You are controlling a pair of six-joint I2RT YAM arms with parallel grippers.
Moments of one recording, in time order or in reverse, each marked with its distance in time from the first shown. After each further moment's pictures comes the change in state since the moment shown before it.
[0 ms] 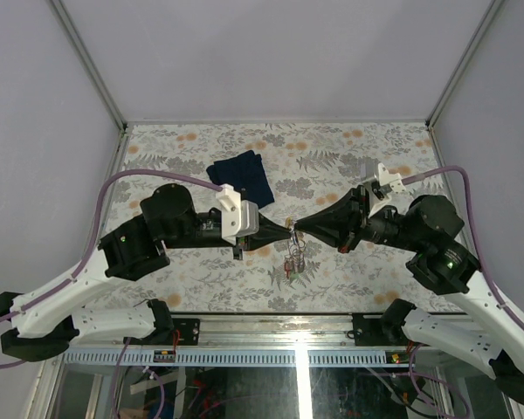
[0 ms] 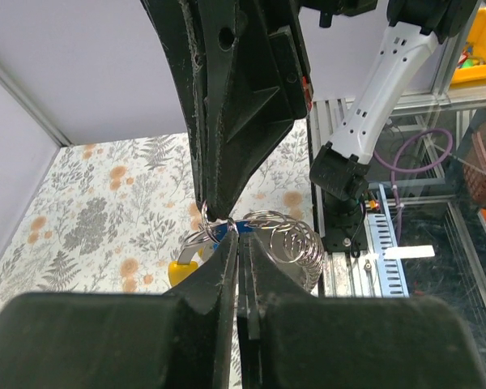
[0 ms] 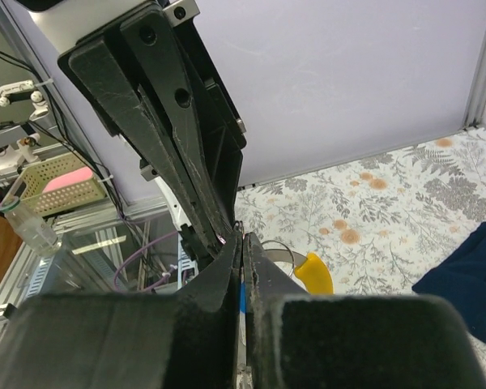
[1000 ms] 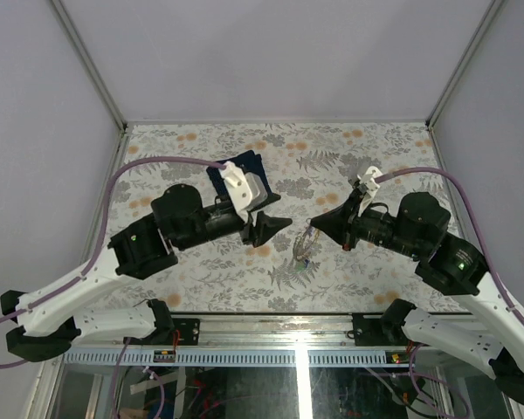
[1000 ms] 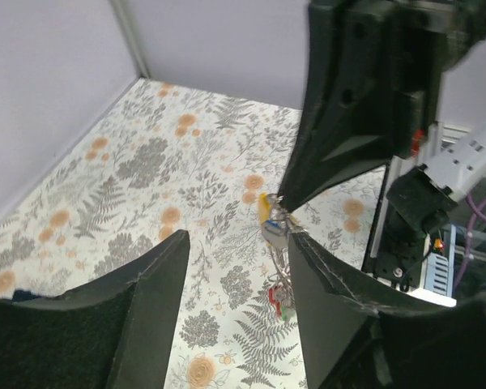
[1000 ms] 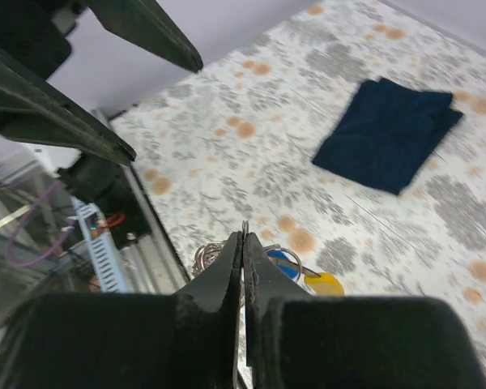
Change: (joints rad) left arm 0.013 0.005 -0.042 0.031 -0.323 -0.111; right arm -0.001 -0.005 0.075 -0.429 0.277 -0.150
